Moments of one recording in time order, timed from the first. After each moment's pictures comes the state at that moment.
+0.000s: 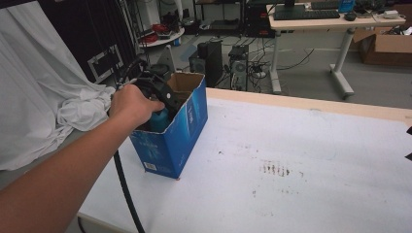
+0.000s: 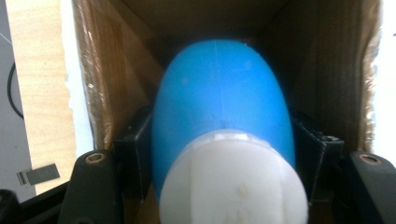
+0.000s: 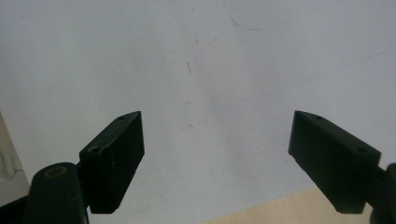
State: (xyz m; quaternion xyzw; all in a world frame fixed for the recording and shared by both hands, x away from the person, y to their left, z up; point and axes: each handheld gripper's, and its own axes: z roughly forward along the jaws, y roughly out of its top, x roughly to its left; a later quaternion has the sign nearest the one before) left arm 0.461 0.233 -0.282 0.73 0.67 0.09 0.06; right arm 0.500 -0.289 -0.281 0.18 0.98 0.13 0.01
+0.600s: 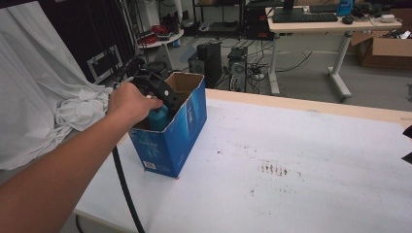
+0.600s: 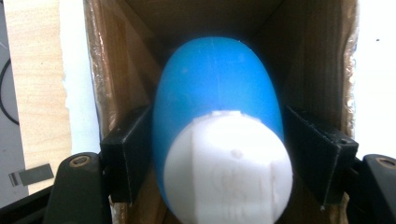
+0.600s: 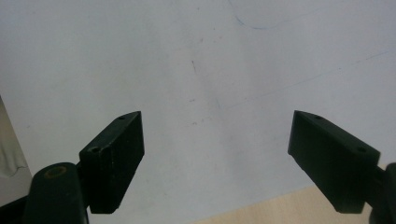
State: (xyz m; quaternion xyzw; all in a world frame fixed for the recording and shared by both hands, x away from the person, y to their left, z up) left arm 0.455 0.237 -0.273 0.72 0.68 0.09 0.08; right arm 0.494 -0.288 -0.278 0.17 0.98 0.12 0.01
